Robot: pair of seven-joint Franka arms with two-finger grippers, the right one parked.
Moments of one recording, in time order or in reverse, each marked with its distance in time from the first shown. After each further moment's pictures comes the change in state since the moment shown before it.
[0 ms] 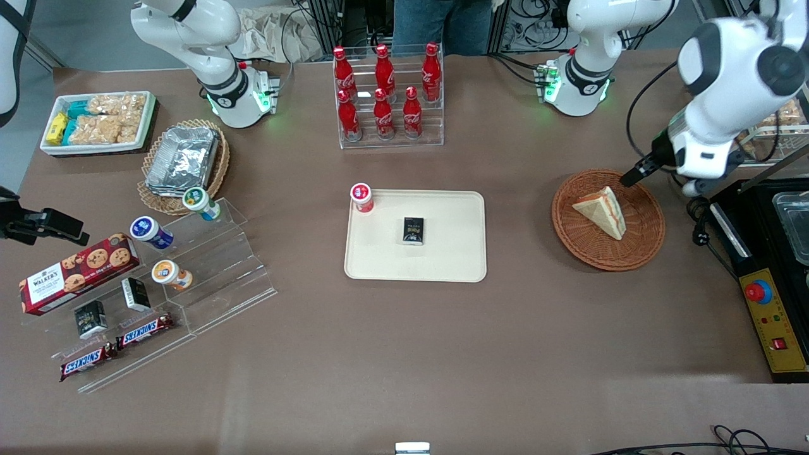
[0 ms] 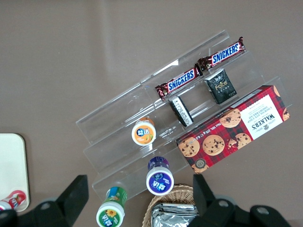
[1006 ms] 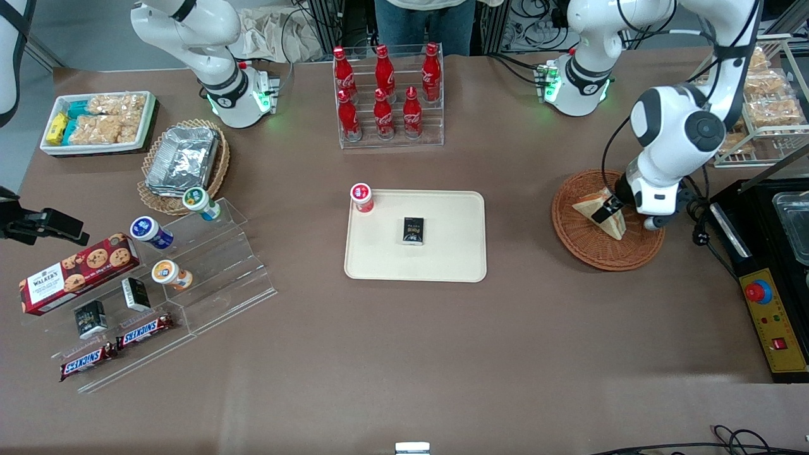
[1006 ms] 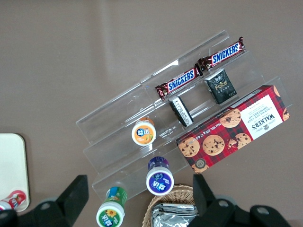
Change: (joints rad) arm -0.002 0.253 -0.038 -0.114 0.000 0.429 -0.102
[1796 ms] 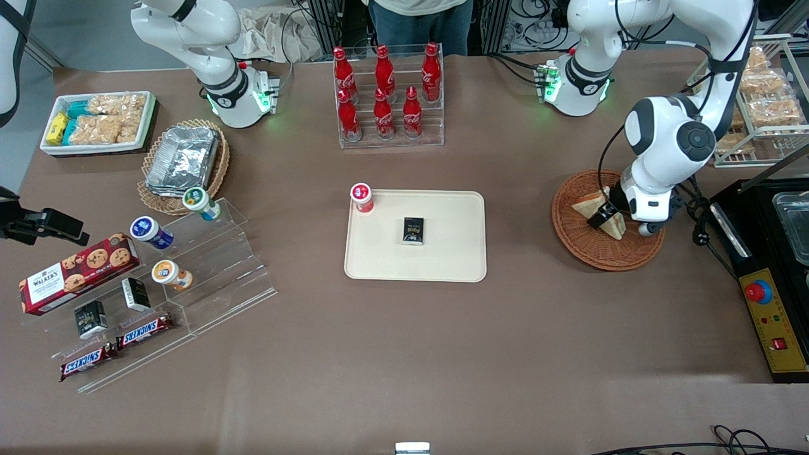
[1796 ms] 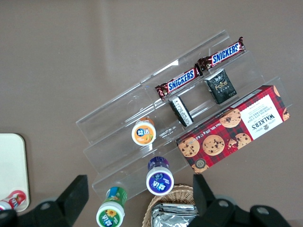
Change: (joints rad) arm 0.000 0.035 0.000 0.002 0.000 0.044 -0.015
